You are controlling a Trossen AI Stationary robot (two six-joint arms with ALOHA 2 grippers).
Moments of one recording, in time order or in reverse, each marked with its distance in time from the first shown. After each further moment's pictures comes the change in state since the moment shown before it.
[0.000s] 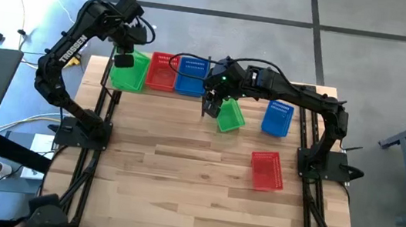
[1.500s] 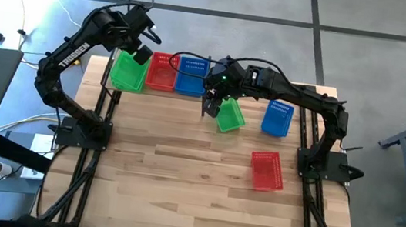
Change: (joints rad) left arm -0.198 -0.014 0.001 -0.012 -0.334 -0.938; right arm -0.004 0.000 0.000 0.005 -0.002 0.030
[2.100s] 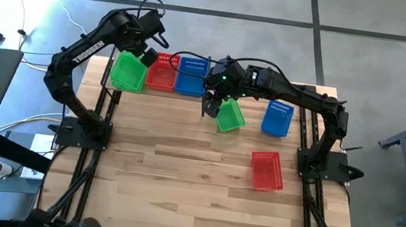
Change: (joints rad) left arm 0.000 0.102 -0.001 -0.026 -0.030 -0.104; right arm 0.000 0.000 0.000 0.000 -0.025 0.023
